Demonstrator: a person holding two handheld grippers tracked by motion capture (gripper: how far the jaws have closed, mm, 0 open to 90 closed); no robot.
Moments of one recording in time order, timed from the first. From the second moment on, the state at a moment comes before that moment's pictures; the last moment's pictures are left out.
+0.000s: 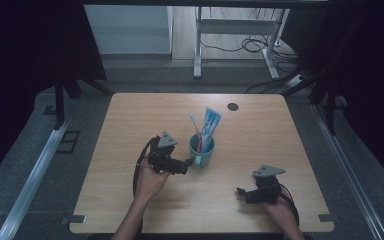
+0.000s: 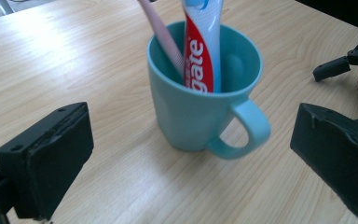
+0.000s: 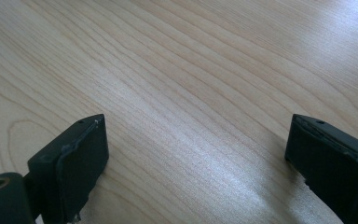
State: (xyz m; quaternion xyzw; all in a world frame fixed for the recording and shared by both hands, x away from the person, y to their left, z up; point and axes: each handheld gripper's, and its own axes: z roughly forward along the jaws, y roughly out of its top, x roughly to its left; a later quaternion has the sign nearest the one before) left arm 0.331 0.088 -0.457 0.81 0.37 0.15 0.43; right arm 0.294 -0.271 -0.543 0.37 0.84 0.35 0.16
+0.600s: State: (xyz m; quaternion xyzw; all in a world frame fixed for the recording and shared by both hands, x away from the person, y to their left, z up) left arm 0.304 0.112 -0.483 0.80 0.37 0.16 0.44; right arm 0.294 -0.271 -0.543 0.37 0.84 0.35 0.16
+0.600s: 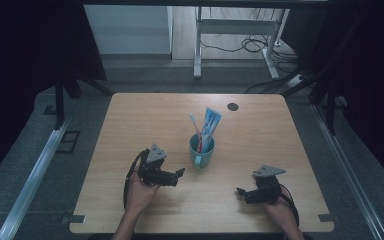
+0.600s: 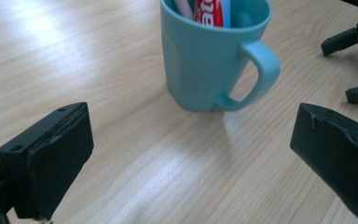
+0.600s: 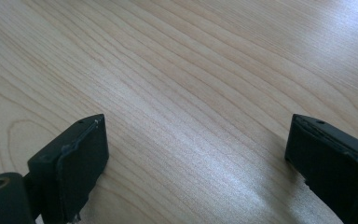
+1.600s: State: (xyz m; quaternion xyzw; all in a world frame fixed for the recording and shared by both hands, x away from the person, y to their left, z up) left arm 0.278 0.130 -0.532 0.82 0.40 0.16 0.38; right arm 0.294 -0.271 -0.543 0.37 0.84 0.35 0.16
